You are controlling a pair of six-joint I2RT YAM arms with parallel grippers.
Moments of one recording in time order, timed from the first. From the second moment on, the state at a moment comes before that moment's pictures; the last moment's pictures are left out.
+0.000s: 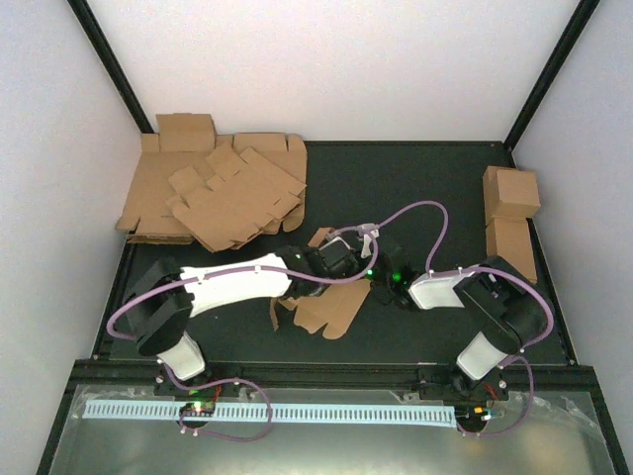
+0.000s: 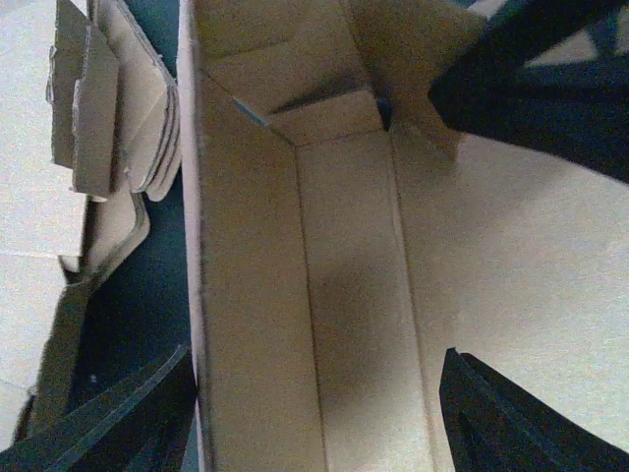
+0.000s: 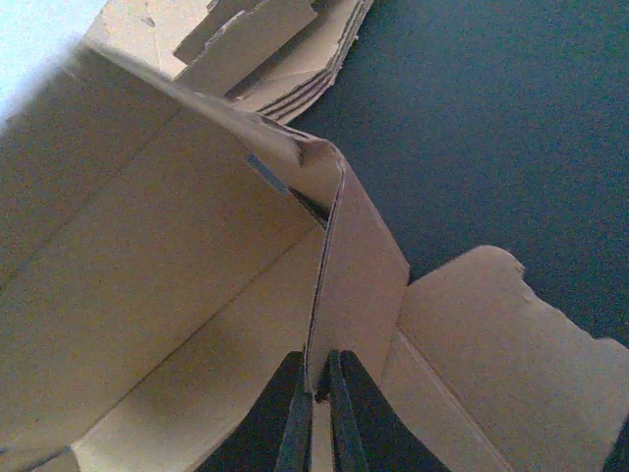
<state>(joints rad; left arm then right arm) -1.05 1.65 1.12 -0.68 -0.62 -0.20 0.69 1.62 0.53 0.59 -0.11 0.55</state>
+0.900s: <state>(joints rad) -0.75 1.36 1.11 -0.57 0.04 -0.24 0.70 1.62 0.55 0.55 -0.11 0.52</state>
